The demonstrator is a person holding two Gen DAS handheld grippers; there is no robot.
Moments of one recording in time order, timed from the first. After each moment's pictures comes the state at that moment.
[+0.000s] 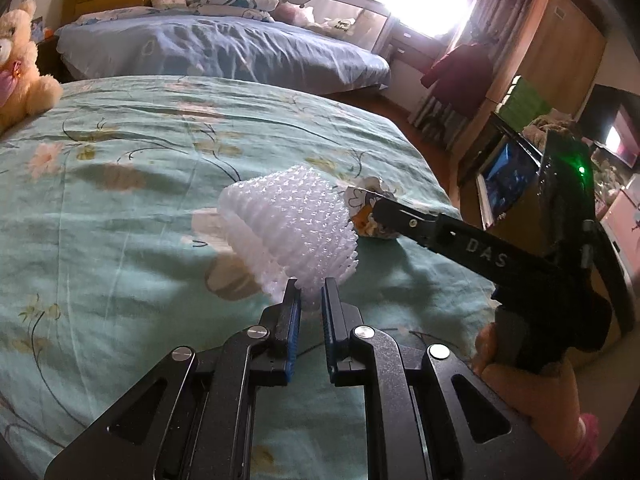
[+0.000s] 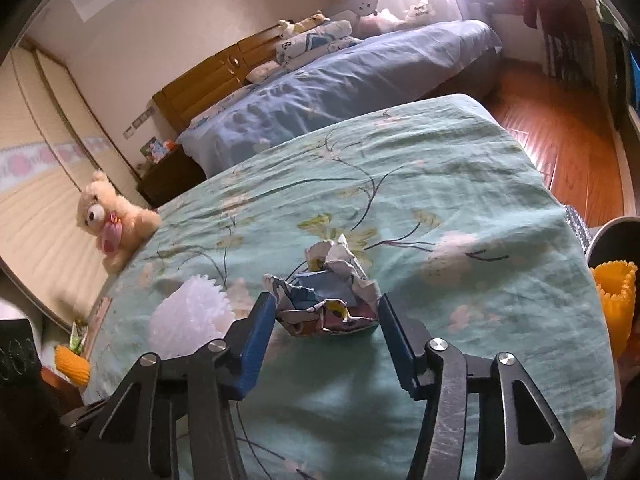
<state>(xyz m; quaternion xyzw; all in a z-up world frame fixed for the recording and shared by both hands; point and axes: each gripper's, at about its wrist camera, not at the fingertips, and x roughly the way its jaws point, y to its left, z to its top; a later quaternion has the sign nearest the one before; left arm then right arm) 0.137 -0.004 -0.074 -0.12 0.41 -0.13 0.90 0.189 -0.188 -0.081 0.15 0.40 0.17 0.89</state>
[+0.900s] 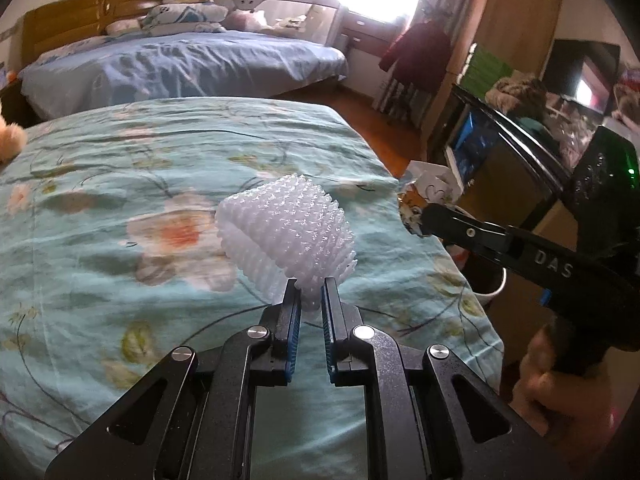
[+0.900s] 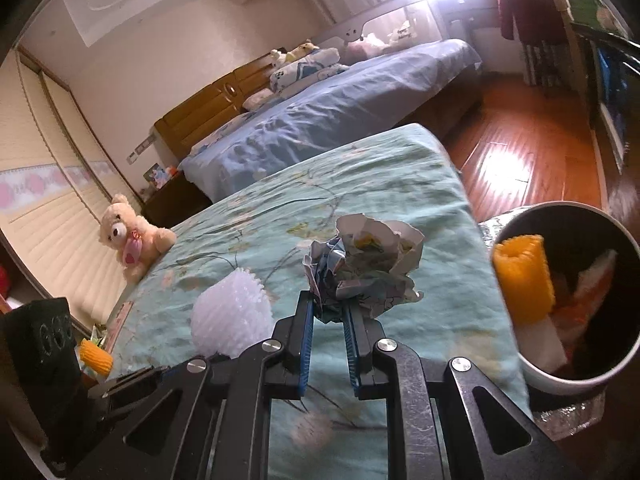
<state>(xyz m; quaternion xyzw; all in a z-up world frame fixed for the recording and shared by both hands) 0.107 -0.061 -0.056 -0.05 0.39 -0.19 0.90 0.110 -0.255 -0.044 0.18 0.36 0.15 0.90</state>
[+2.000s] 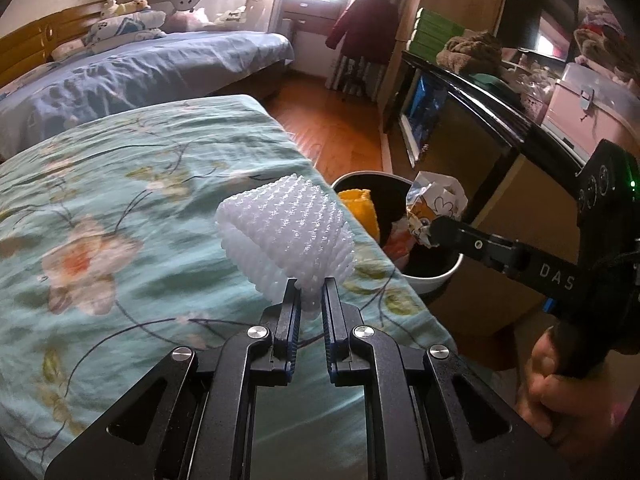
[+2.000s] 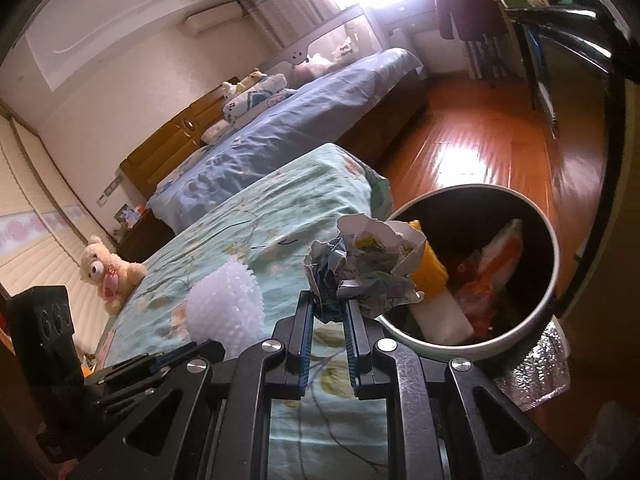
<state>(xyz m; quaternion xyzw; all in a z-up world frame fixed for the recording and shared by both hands) 0.102 -0.147 -0.050 0.00 0.40 -0.26 0.88 0.069 -0.337 -0.052 0.23 0.34 0.07 0.91</state>
